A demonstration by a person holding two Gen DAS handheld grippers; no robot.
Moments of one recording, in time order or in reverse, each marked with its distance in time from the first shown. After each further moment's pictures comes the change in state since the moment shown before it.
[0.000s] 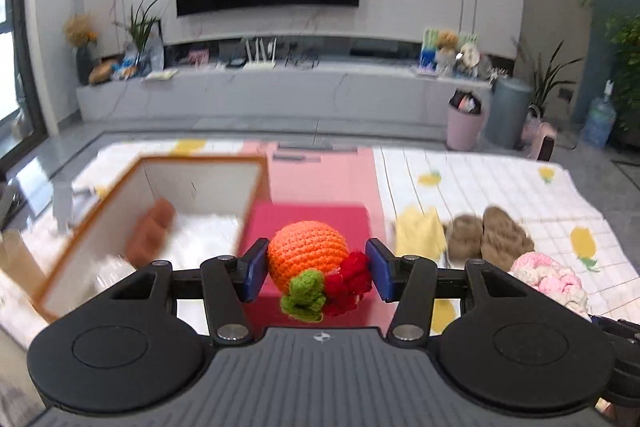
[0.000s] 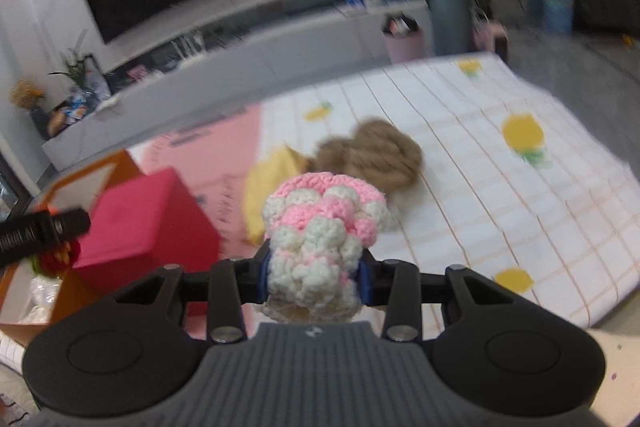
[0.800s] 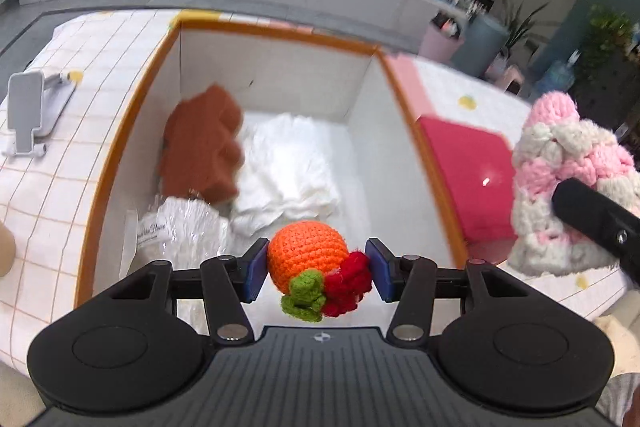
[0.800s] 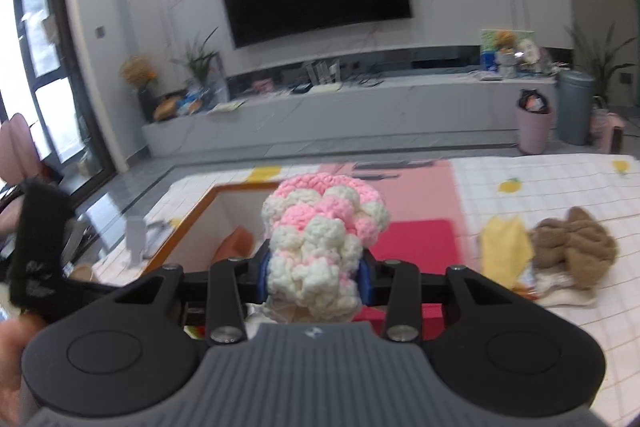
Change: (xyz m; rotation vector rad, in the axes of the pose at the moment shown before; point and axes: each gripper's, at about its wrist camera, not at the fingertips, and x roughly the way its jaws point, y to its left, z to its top) left arm 0.123 0.187 -0.018 -0.094 0.375 -0.258; right arm 0.007 0.199 -0.016 -0.225 -0.086 0.267
